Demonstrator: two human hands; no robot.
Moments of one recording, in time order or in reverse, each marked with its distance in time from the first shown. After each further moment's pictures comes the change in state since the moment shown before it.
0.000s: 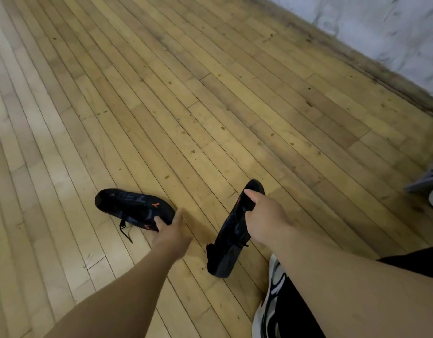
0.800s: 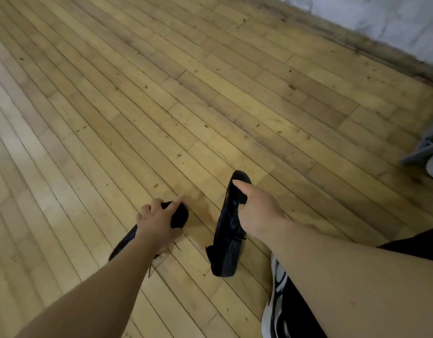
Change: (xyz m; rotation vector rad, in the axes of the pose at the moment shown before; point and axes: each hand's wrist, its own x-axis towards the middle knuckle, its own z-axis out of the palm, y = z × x) left_hand 0.021 0.022 -0.061 0.476 0.213 0.378; right_hand 0.003 0.001 -0.014 0.154 -0.006 -0.015
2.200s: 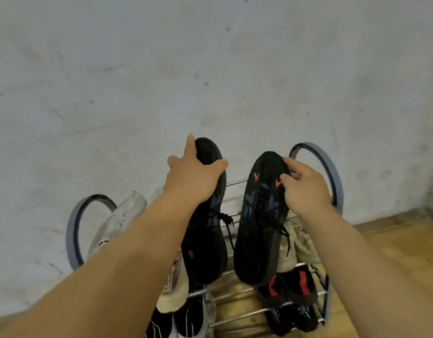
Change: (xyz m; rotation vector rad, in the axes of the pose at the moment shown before) left_hand -0.329 0.822 -0.427 -0.585 0.379 1.045; right_hand -0.423 0.315 -0.591 0.761 1.646 -0.212
